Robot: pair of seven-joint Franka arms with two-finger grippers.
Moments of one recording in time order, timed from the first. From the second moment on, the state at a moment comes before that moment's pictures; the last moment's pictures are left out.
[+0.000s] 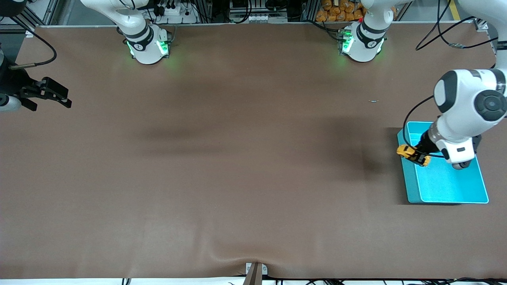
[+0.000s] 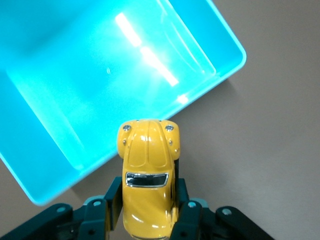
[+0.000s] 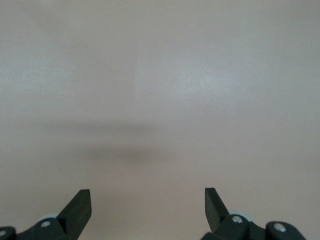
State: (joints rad) left arm 0.28 0.22 -0.24 -2.00 0.17 2.23 -0.95; right arm 0.05 -0.07 -0.07 -1.68 0.02 1.63 -0.09
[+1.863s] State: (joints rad) left arm 0.46 0.51 -0.24 -1.76 0.31 2.10 -0.05; right arm 0.05 -0.07 -0.06 -1.68 0.02 1.63 -0.09
